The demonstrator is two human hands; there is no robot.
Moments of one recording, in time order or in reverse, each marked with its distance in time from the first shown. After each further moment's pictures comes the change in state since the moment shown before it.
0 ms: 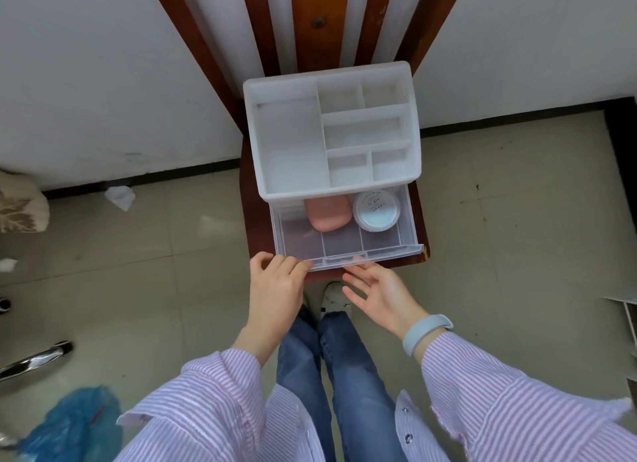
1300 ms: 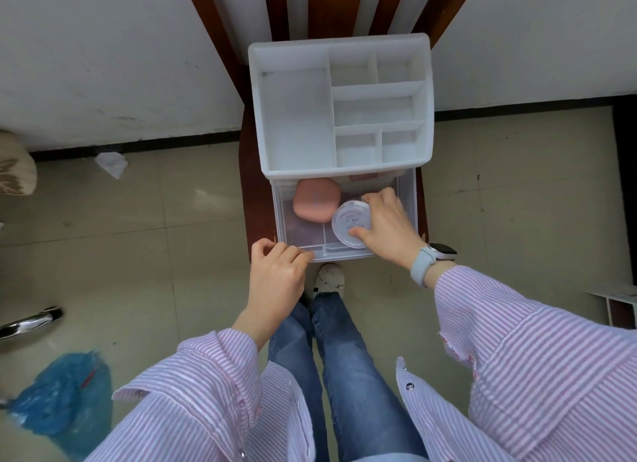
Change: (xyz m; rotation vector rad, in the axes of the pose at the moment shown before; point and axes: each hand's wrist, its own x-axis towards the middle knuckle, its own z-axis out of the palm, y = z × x) left_hand -0.012 0.001 0.014 0.006 0.058 0.024; right_hand 0.018 -0.059 0.023 -1.840 0.106 -0.672
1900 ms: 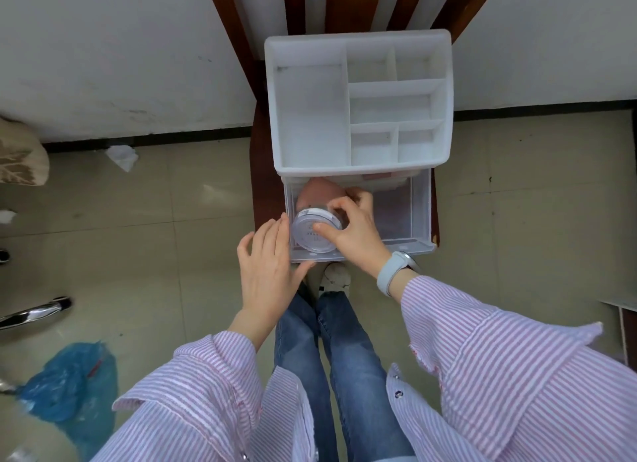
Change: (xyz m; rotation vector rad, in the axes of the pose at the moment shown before) left_hand -0.001 -0.012 -0.009 0.018 -0.172 -0.302; right_hand 0.007 -0.044 0.041 0.626 0.036 0.038
